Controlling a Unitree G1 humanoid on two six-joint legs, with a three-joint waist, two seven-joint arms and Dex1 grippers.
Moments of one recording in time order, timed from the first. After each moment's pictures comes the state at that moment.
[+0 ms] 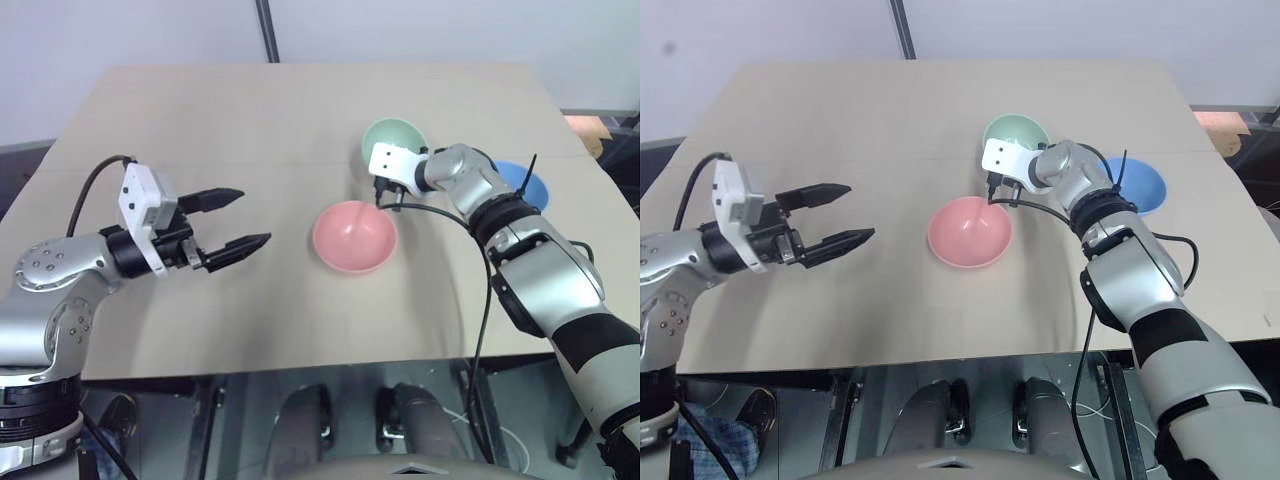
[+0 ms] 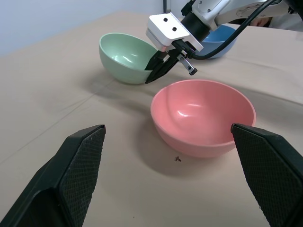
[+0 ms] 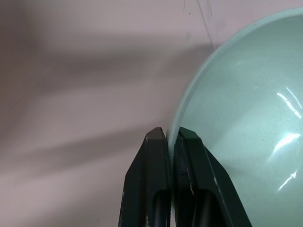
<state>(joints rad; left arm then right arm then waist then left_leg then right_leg) -0.19 0.85 0.34 -0.30 -0.63 0.49 -1.02 -1.30 -0.24 0.42 1.19 -0.31 -0.04 0.77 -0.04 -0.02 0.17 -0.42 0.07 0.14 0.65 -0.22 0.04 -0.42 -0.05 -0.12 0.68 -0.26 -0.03</state>
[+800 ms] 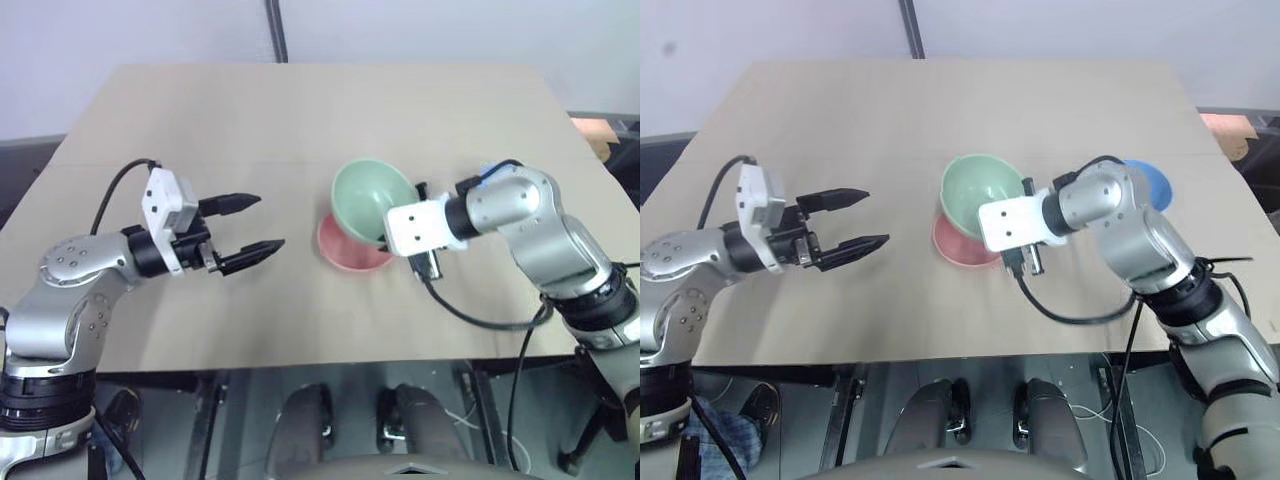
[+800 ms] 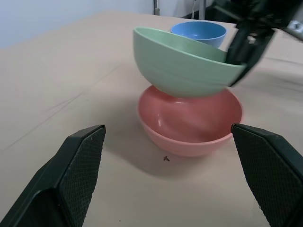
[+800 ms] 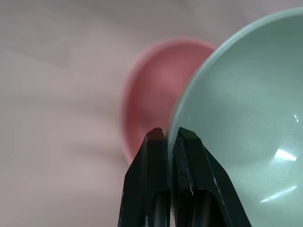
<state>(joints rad) -0.24 0.84 0.26 -0.25 -0.61 0.45 -1.05 -0.81 -0.64 0.47 -0.37 -0.19 0.44 1.35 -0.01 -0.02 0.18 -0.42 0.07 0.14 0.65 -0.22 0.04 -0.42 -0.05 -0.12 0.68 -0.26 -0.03</state>
